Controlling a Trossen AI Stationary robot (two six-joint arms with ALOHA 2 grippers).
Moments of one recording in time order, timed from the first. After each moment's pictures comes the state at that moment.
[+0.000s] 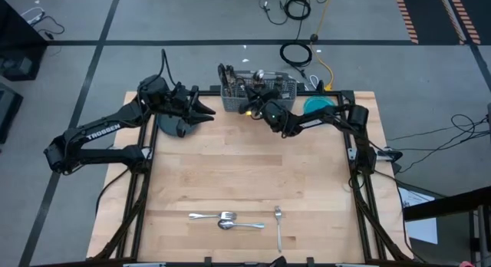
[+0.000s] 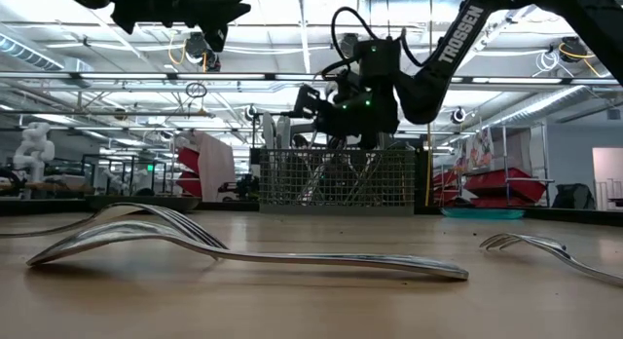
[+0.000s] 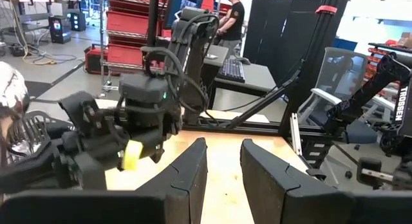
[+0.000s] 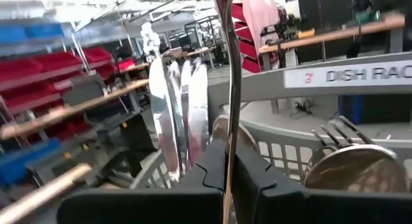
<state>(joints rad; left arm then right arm) 0.62 0.99 0.78 0.11 0.82 -0.06 -0.35 2.05 1.06 1.05 0.61 0.29</state>
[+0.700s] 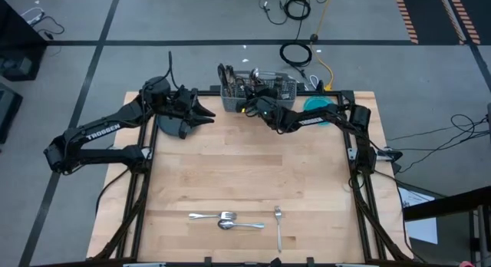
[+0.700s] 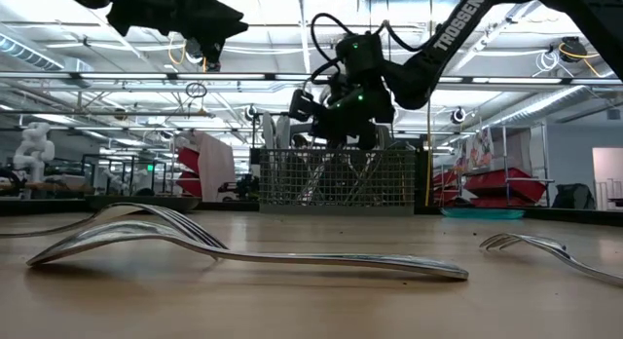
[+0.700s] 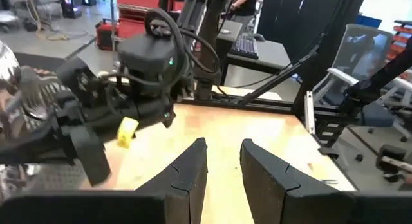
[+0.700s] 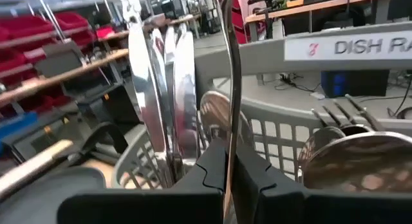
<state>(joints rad) 0.62 0.99 0.78 -0.02 0.77 0.02 -0.35 2.05 1.14 0.72 0.63 0.42</state>
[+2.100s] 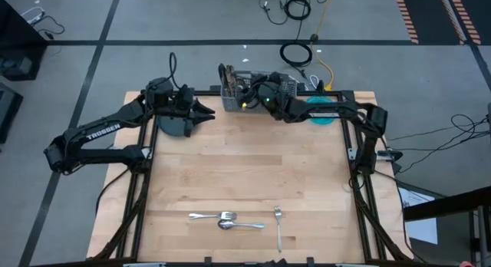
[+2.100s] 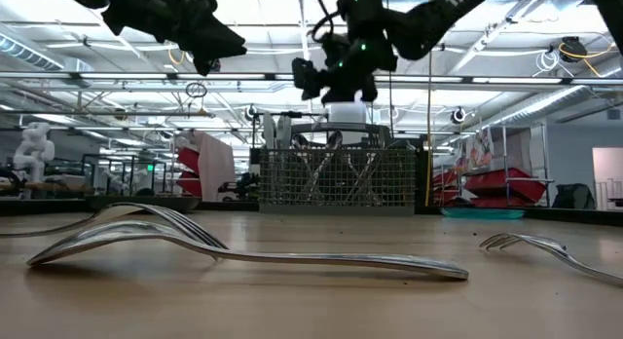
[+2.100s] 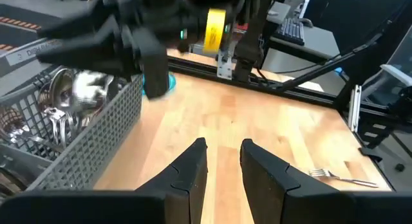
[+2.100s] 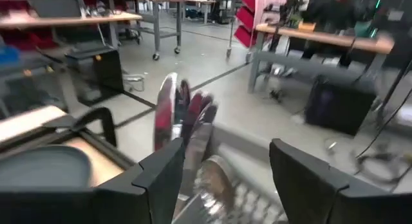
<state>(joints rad) 0.62 0.99 0.78 -0.12 0.60 0.01 -0.35 1.85 1.29 0.39 0.60 0.12</state>
